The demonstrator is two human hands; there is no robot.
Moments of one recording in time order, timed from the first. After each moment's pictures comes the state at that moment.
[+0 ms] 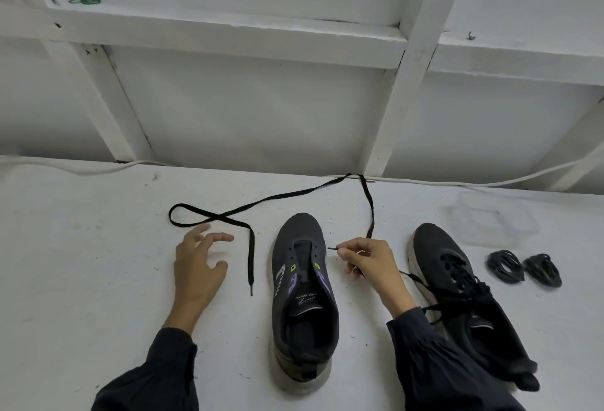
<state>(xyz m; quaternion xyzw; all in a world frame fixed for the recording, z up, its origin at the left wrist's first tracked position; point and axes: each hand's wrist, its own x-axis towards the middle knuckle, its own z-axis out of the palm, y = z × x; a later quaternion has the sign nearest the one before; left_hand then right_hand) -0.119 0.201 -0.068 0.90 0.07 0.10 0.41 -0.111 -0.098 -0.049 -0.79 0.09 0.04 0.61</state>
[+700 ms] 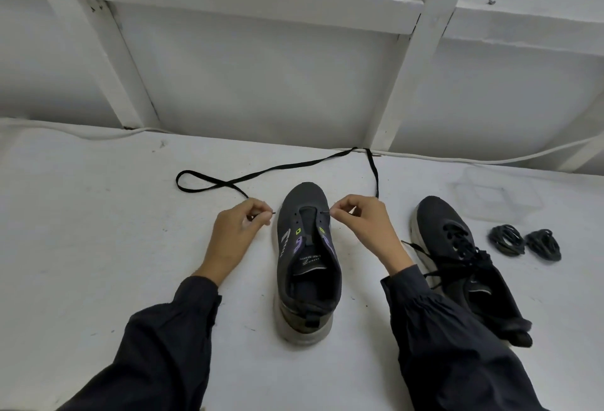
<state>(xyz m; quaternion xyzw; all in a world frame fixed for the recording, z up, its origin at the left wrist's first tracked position) -0.125 0.164 -0.053 0.86 -0.06 0.08 0.50 -0.108 -0.080 -0.024 -0.87 -0.02 0.00 0.50</state>
